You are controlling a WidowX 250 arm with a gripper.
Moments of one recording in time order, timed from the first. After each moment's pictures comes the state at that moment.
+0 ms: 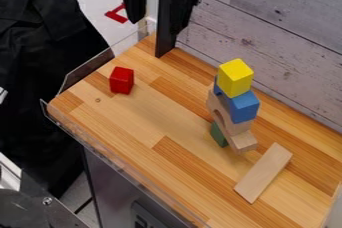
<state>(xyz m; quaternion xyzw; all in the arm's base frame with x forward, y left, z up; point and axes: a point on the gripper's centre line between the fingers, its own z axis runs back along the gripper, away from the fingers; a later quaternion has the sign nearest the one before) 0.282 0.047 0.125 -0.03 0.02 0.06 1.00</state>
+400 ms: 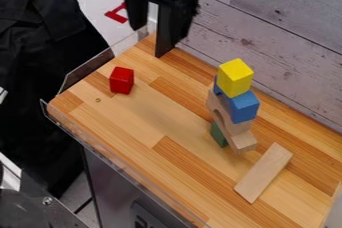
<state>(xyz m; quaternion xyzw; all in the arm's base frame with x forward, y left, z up) 0.281 0.034 0.116 -0.03 0.03 -0.01 1.00</state>
